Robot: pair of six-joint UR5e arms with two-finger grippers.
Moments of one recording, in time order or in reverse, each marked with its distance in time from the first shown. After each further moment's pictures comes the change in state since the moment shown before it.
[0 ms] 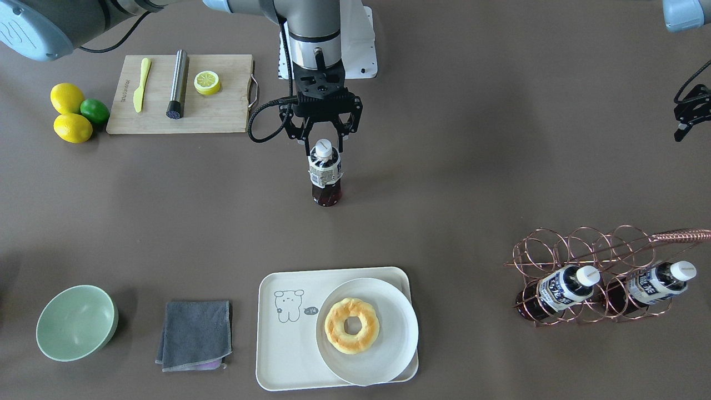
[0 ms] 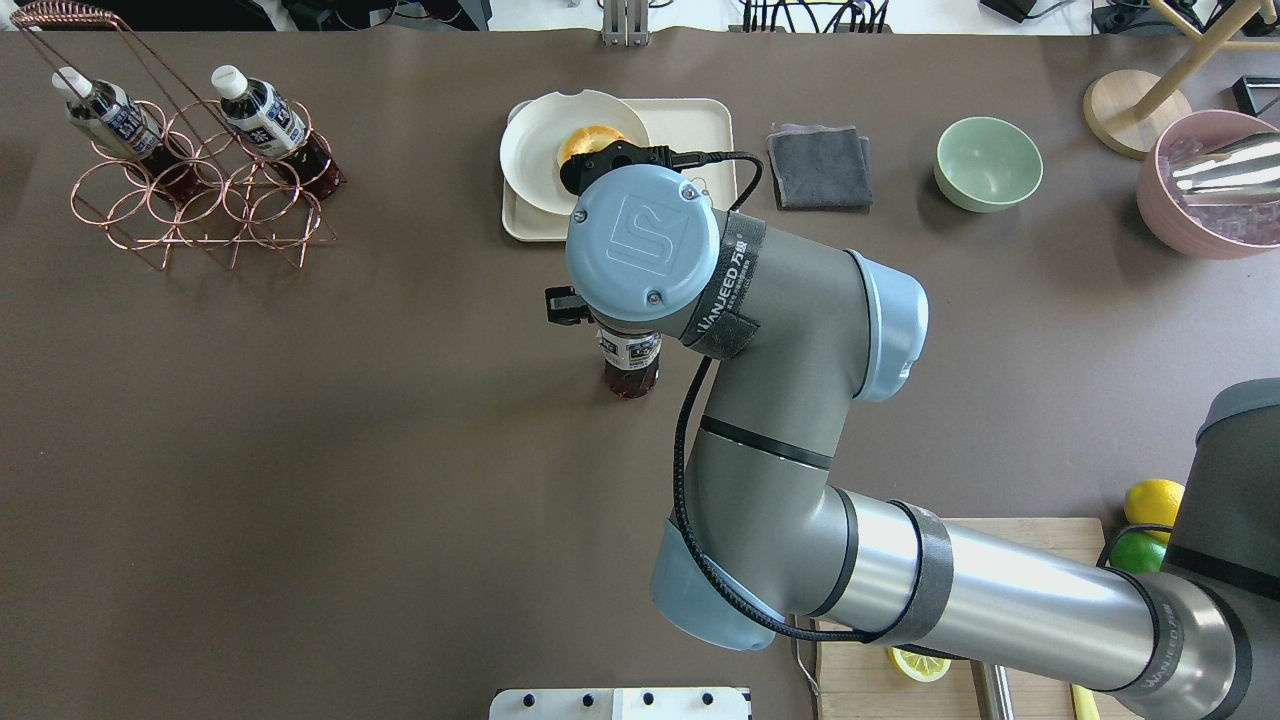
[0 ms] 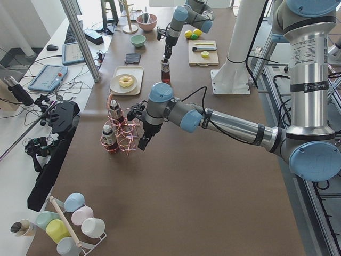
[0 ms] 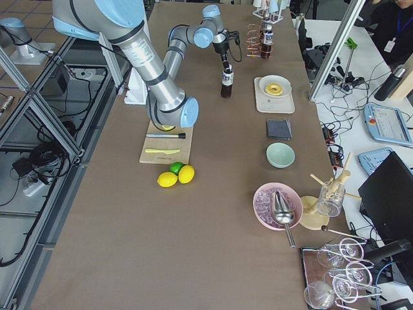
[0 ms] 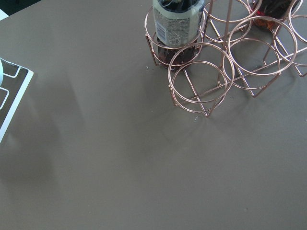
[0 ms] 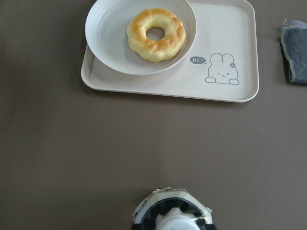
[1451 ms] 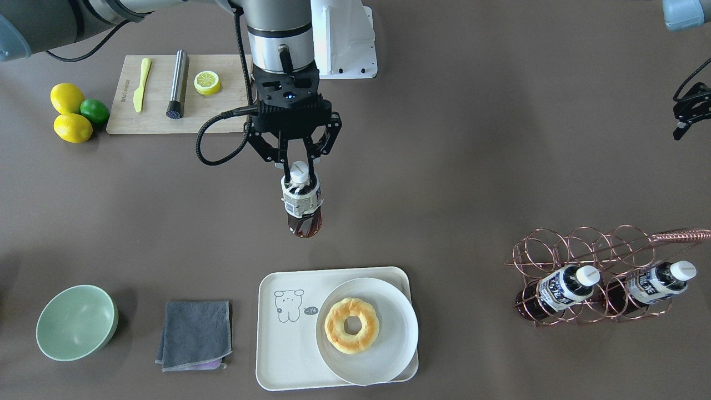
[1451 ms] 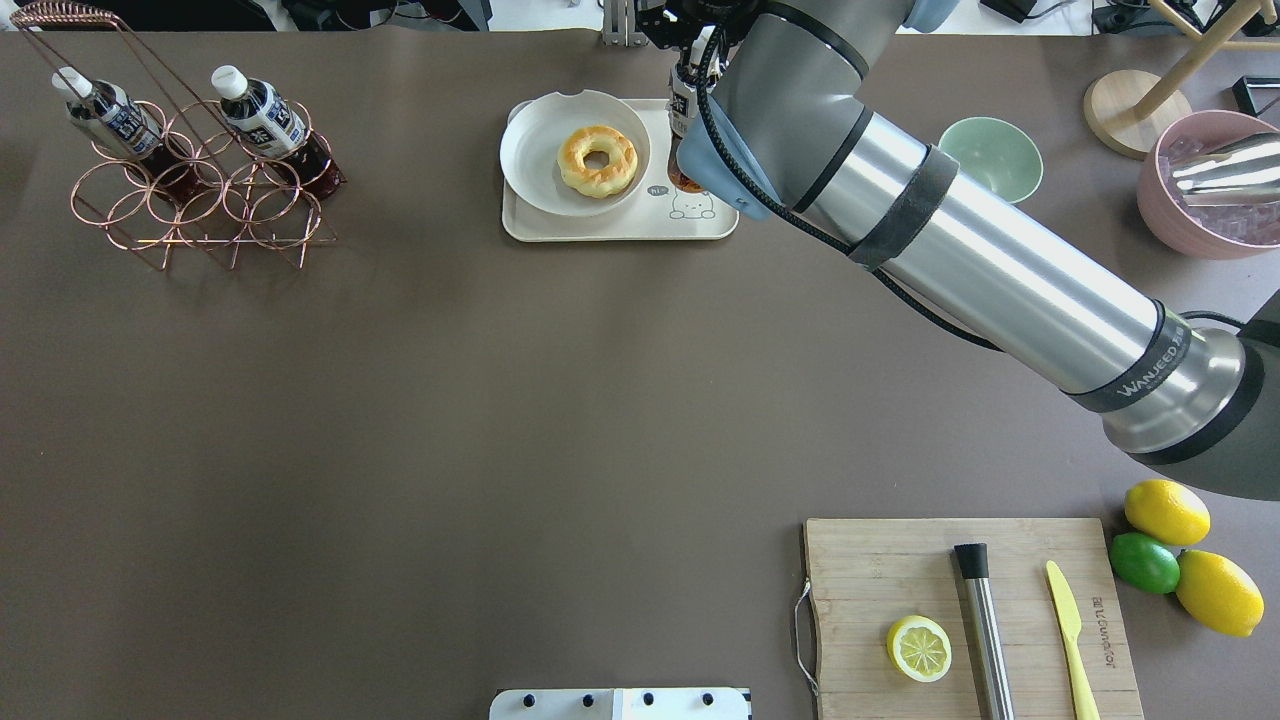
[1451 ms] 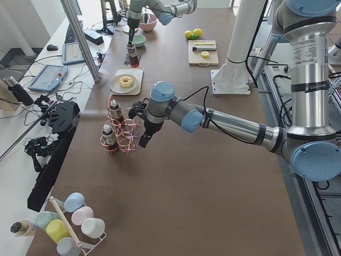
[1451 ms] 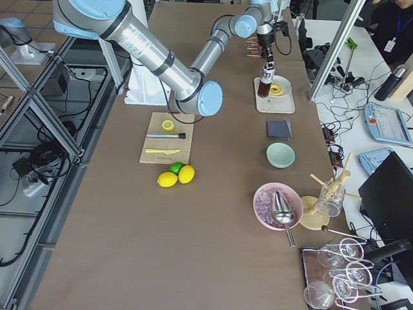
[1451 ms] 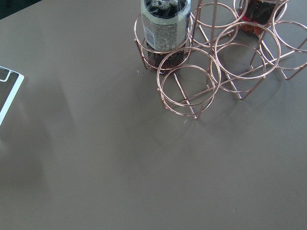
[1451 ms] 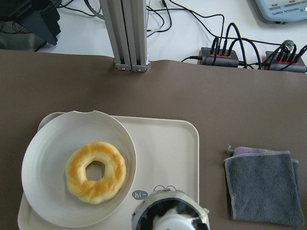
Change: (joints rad) left arm -0.002 0.009 -0.013 -0.027 -0.030 -0.009; right arm 0.394 0.182 -0.426 0.178 0.277 -0.249
